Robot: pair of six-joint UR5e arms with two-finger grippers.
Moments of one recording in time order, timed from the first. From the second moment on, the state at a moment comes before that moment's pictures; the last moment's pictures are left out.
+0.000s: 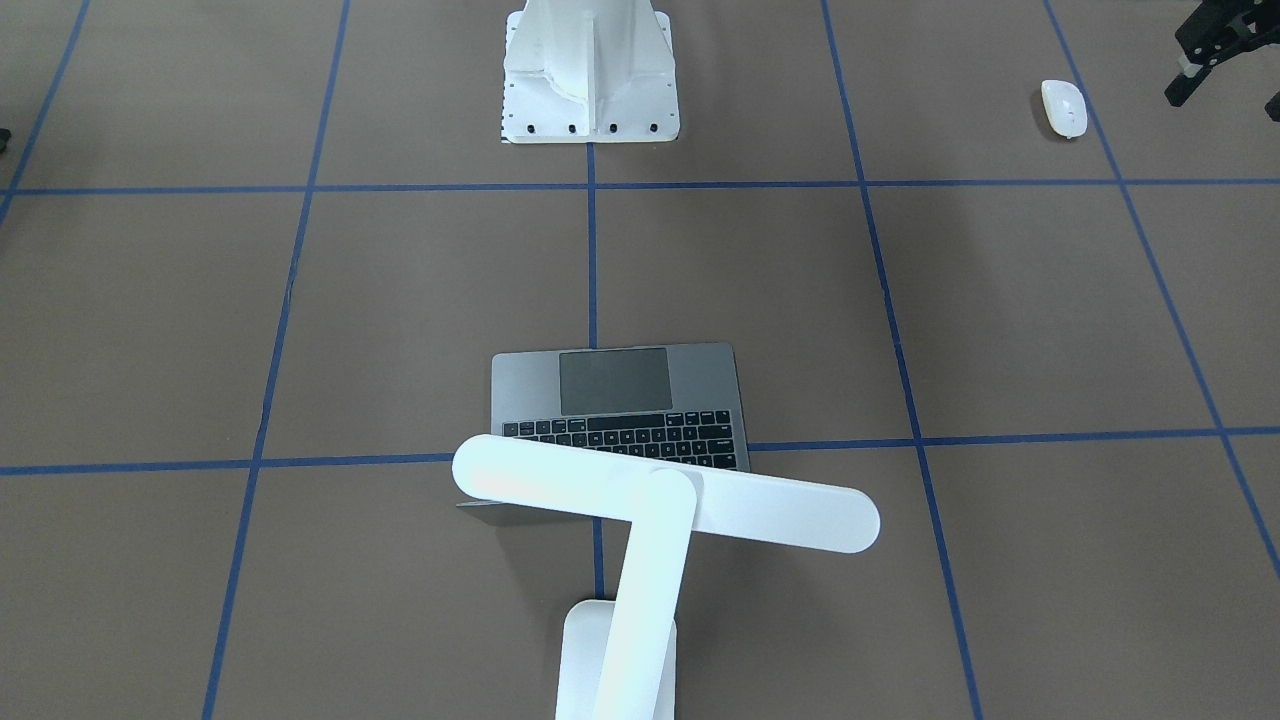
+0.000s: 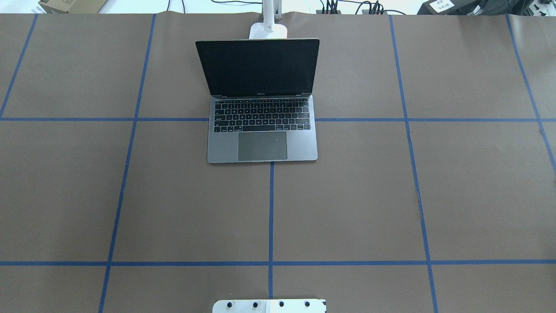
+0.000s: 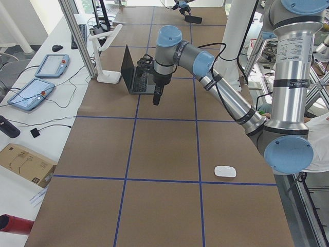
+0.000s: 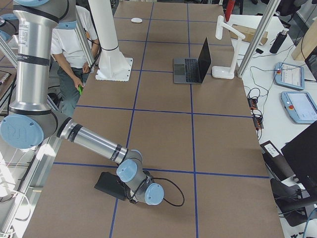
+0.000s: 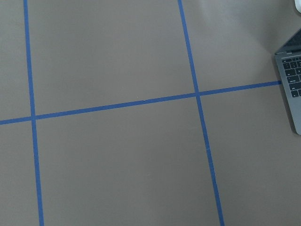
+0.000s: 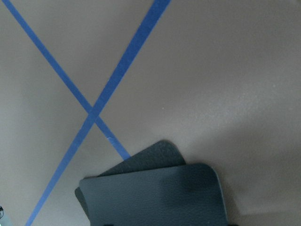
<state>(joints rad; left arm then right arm) -1.39 -1.57 -2.34 -1.26 -2.36 -0.31 1.44 -1.71 1.23 -1.95 2.47 -1.35</state>
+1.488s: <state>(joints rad) -1.40 -1.54 -2.39 -1.26 -2.36 -0.32 1.44 -1.71 1.24 -2.06 2.60 -1.36</state>
